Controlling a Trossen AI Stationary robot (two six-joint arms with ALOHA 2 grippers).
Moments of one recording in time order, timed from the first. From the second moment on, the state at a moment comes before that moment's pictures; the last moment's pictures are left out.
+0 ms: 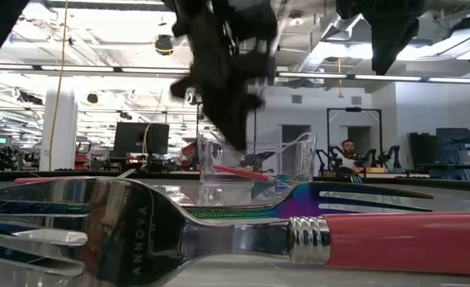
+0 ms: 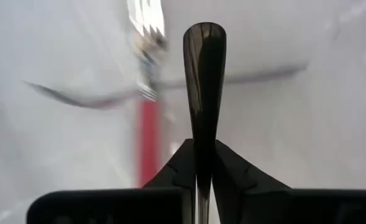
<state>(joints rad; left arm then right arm) 0.07 1.96 1.51 -0.68 -0.02 0.46 0.20 1.43 1.36 -1.35 0.29 0.80</state>
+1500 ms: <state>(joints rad) 0.48 1.75 1.50 -0.24 0.13 0.25 0.19 1.43 1.36 -1.27 0.37 0.76</state>
